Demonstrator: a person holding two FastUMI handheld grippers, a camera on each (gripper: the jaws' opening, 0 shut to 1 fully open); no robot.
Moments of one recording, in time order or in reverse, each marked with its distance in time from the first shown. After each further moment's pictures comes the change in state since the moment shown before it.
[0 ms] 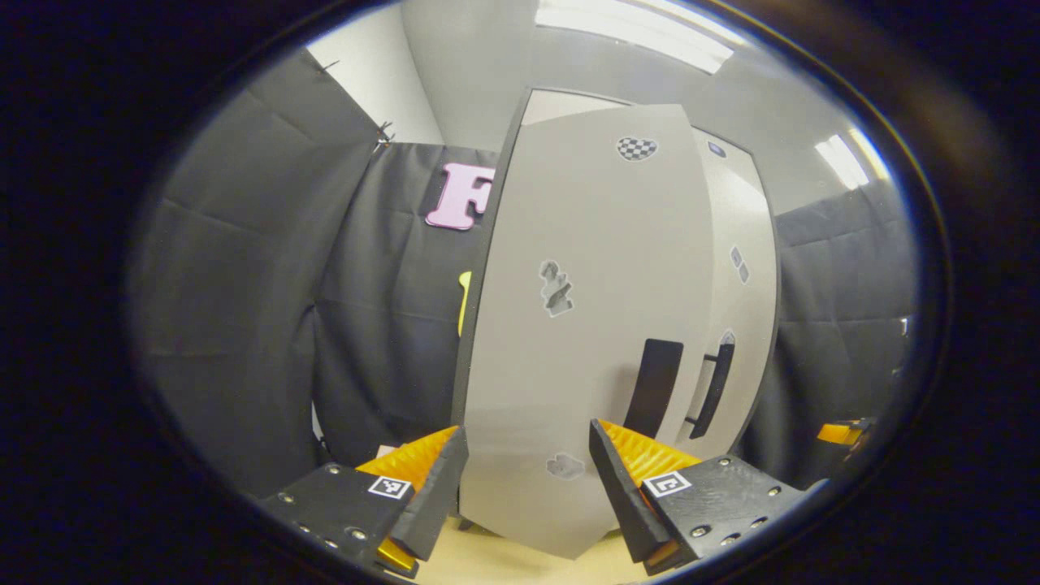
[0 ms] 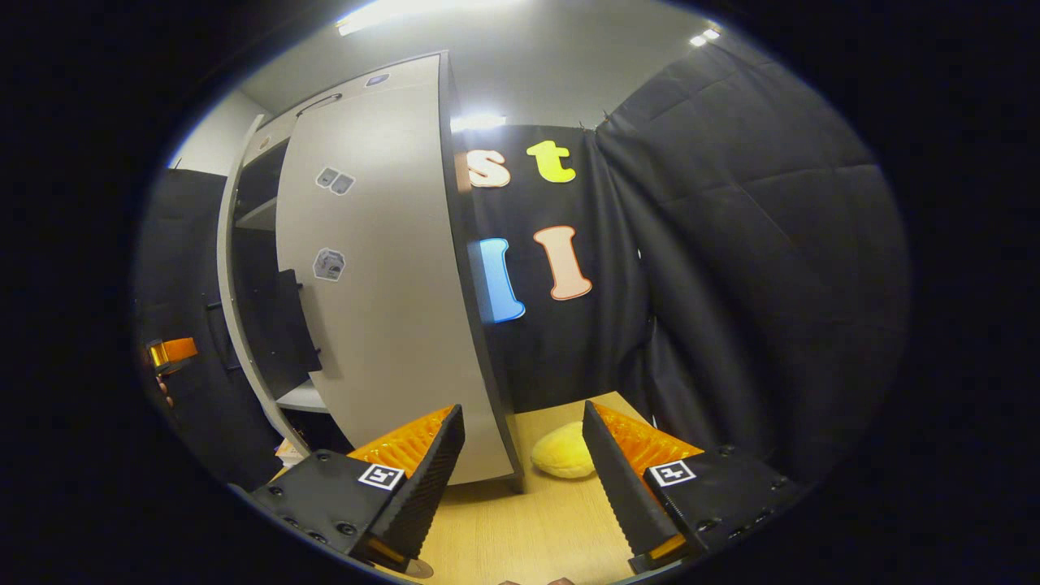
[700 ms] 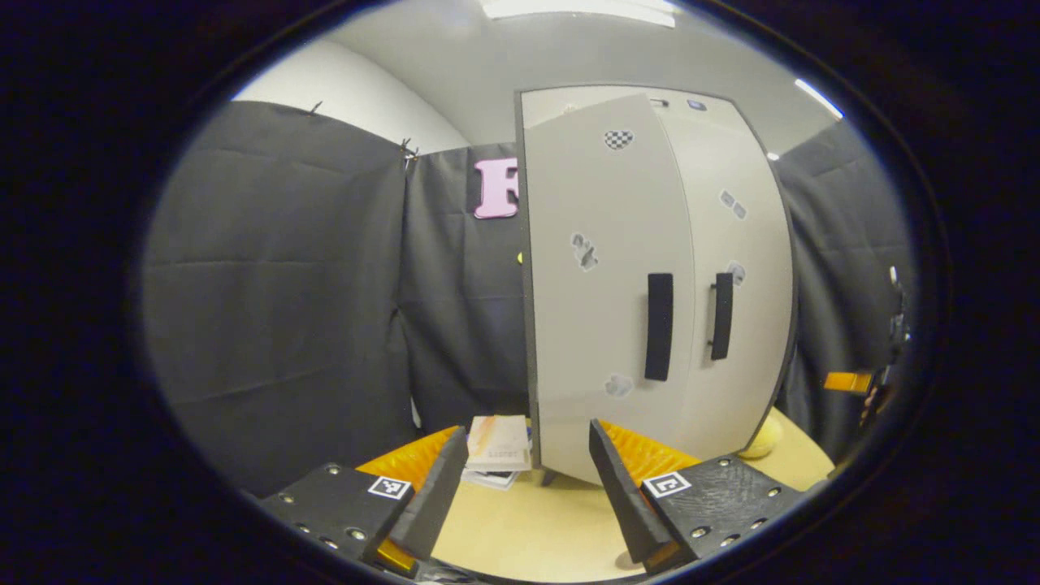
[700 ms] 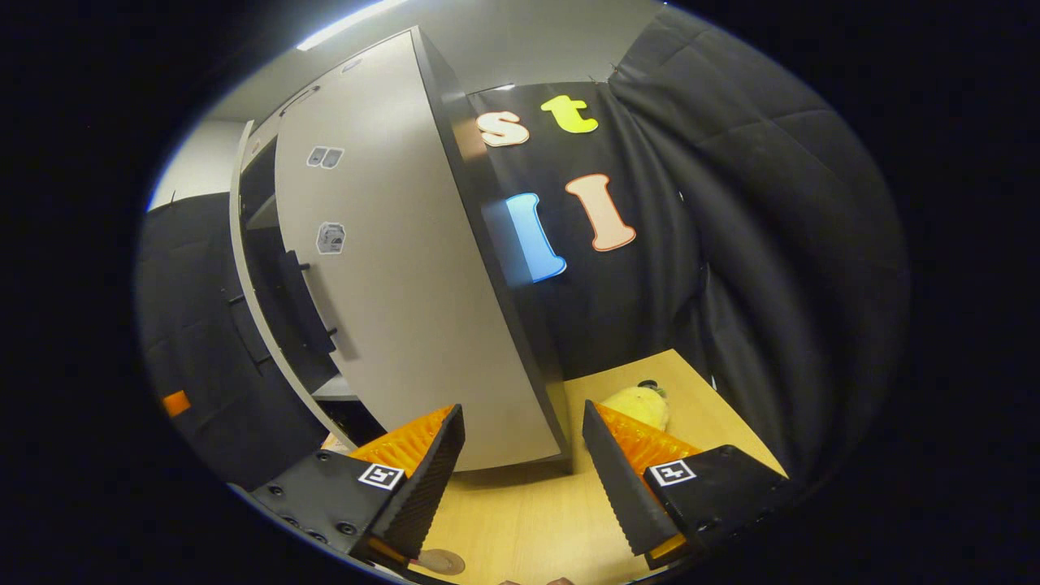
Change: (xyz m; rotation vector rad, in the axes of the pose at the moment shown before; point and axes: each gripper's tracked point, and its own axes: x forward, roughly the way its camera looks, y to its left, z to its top) left arm -0.137 0.016 -0.033 0.243 0.154 0.245; right arm 0.041 0.030 -0.035 0.123 0.141 0.176
